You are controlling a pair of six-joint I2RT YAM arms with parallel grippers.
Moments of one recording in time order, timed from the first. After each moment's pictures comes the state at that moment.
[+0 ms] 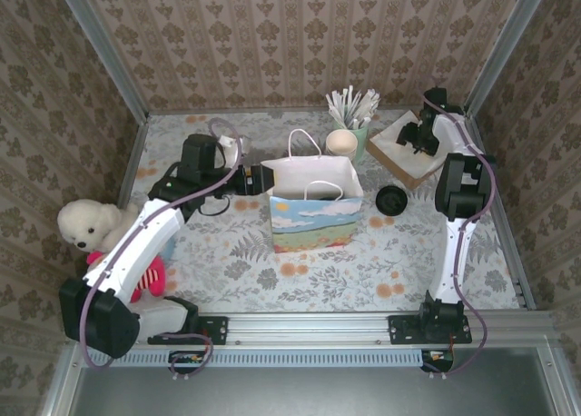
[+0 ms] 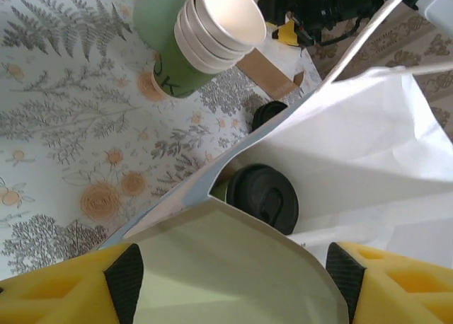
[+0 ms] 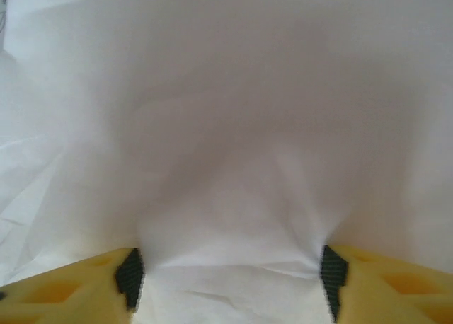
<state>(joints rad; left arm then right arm) -0.43 1.24 1.08 -0.47 0.59 -0.41 -0.15 2.36 2.06 -0.88 -0.05 0.28</state>
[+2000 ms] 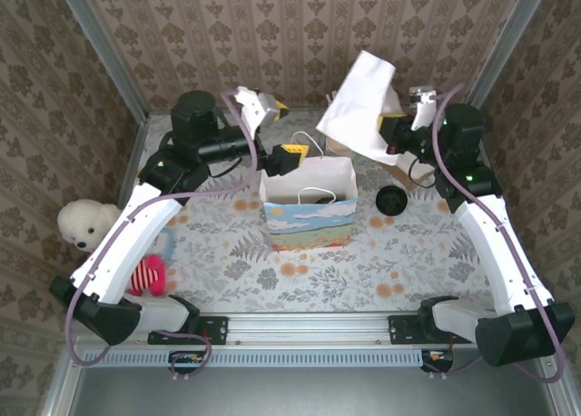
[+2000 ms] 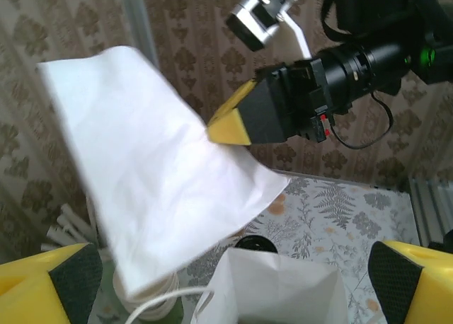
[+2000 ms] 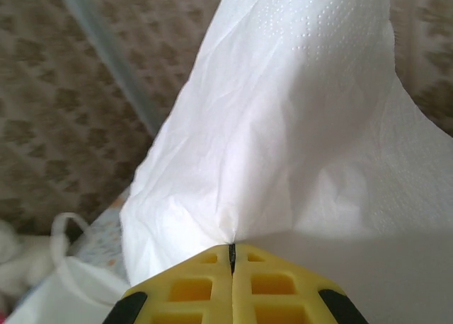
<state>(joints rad) -0.65 1.33 1.57 -0.42 0.63 0.21 0.16 1.17 1.26 -0.27 -0.47 0.23</state>
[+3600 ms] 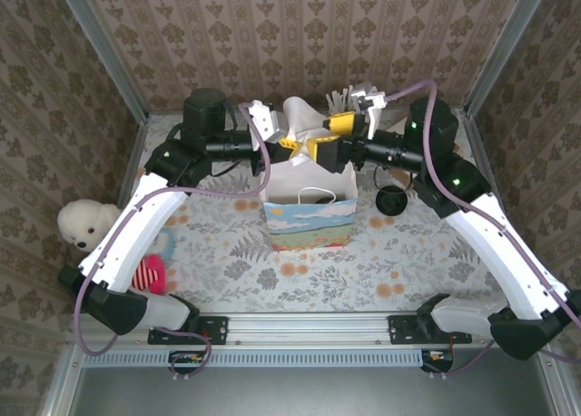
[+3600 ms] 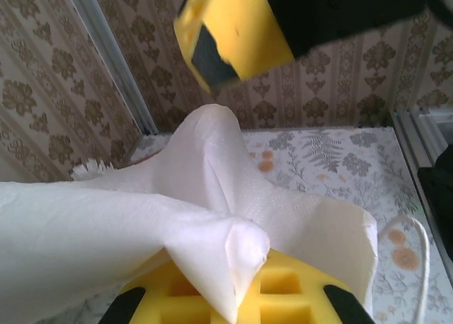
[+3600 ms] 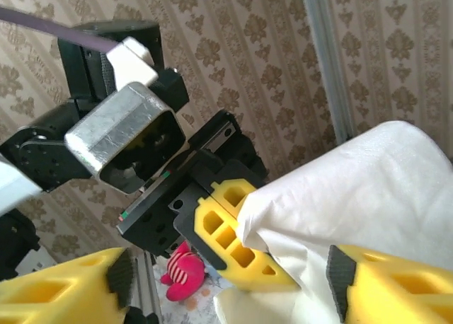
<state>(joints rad) -0.58 1.36 1.57 -0.59 0.79 0.47 0.51 1.19 1.48 -0.37 -0.54 0.28</state>
